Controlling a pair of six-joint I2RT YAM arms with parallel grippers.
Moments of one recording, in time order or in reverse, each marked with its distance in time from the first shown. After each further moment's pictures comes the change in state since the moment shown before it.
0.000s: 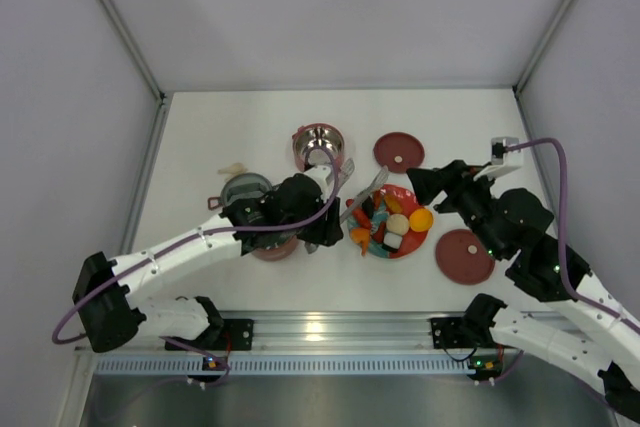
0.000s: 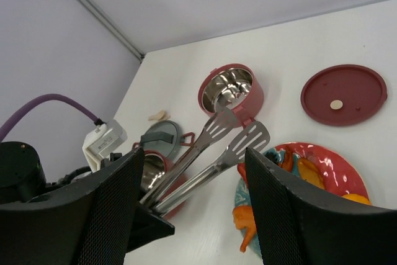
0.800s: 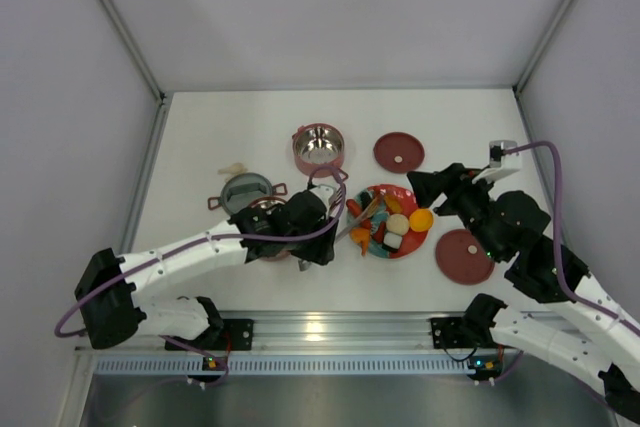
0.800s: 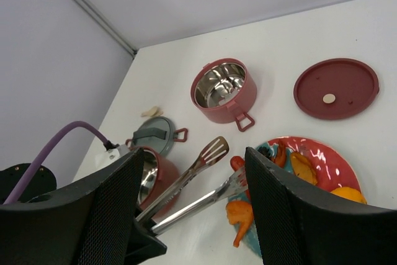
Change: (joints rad) left arm -0.061 0.022 -0.069 -0.098 -0.022 0.001; right arm 0.000 -0.013 -0.027 -0.019 0.015 0.000
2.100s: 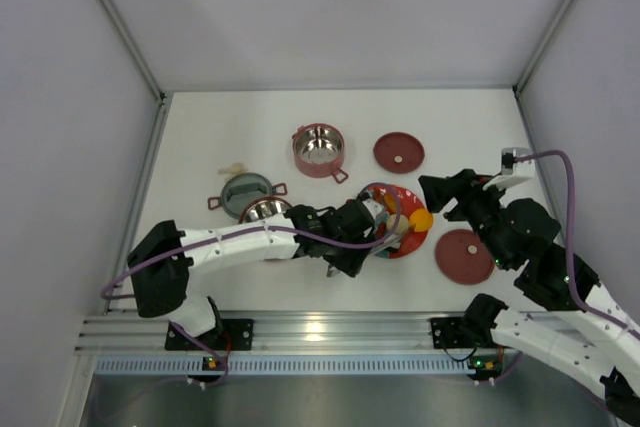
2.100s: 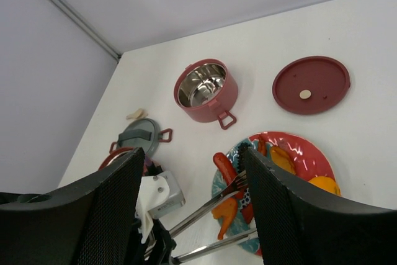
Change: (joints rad) left arm -0.153 0.306 0.226 -0.045 -0.002 0.088; right arm 0.000 -0.062 -0.007 -0.069 0.052 -0.007
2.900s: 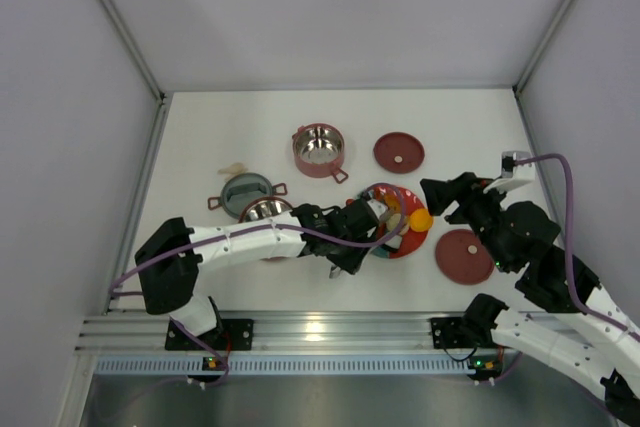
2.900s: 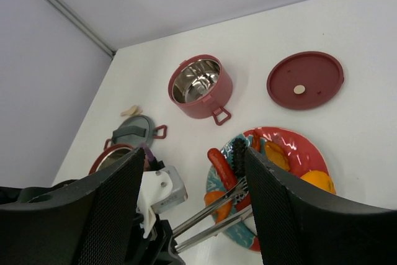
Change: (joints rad) left arm 0.000 0.047 0.026 -0.002 0.004 0.002; right arm 0.000 -0.024 -0.019 -0.021 0.009 0.000
